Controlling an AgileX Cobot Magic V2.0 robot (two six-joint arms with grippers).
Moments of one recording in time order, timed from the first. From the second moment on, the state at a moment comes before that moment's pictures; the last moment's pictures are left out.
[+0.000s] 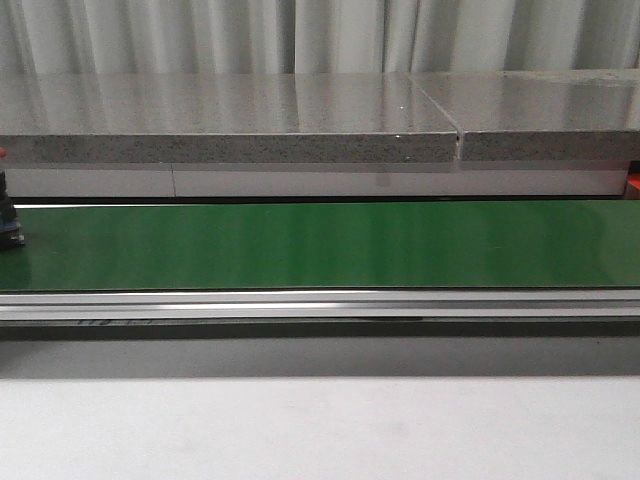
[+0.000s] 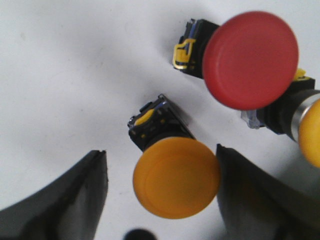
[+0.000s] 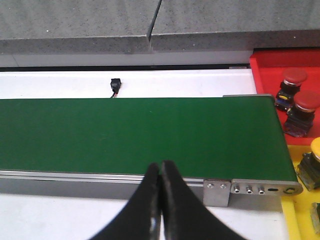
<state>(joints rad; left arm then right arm) 0.49 2.04 -1.60 -0.08 1.10 -0.11 0.15 0.31 -0.50 -0.07 0.60 0.19</state>
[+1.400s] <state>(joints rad) 0.17 1.71 -1.47 -0.02 1.18 0.00 0.15 0.31 -0.50 -0.07 0.60 0.19</state>
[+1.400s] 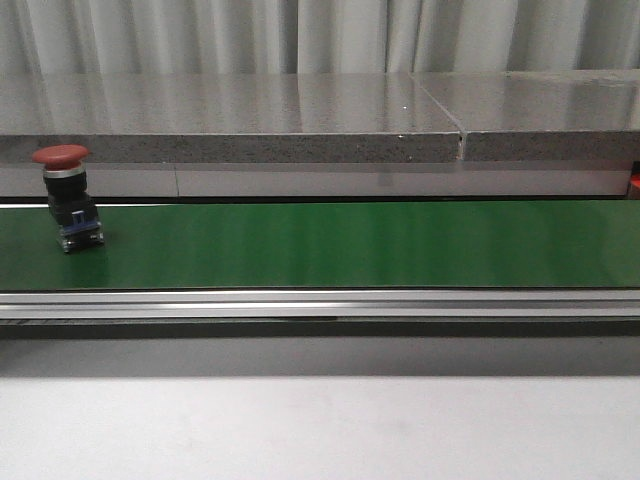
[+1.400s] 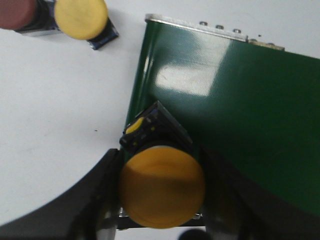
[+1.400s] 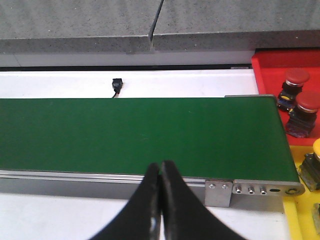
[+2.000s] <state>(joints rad) 0.15 1.70 -1.42 -0.08 1.10 0.02 0.15 0.31 -0.50 -0.07 0.60 0.19</state>
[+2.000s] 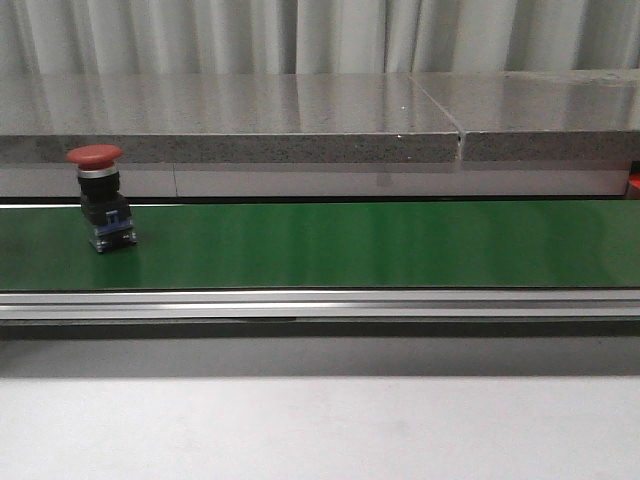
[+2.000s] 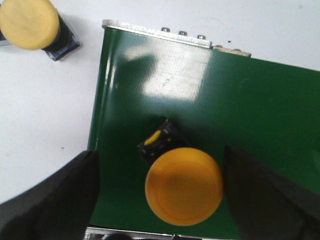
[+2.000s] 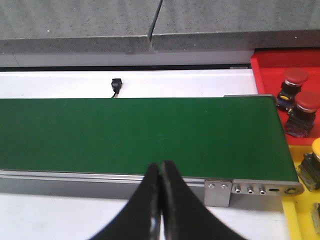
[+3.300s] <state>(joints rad) -0.10 0.70 -0.79 -0.17 0.77 0.23 0.15 0.31 -0.50 -0.07 0.60 0.19</state>
